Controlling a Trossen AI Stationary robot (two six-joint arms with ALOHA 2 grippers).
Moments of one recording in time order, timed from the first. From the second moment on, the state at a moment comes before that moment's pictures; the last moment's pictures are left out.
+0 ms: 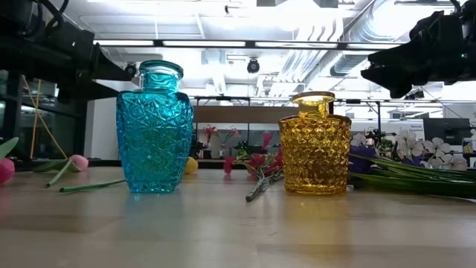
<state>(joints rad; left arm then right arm) -0.20 0.22 0.06 0.05 -0.93 -0.35 -0.32 0.02 0.01 0.09 -0.12 0.13</state>
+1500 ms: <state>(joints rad) -0.20 0.28 0.74 -0.45 -0.47 -0.42 -0.32 0.02 0.03 0.81 -0.12 0.39</state>
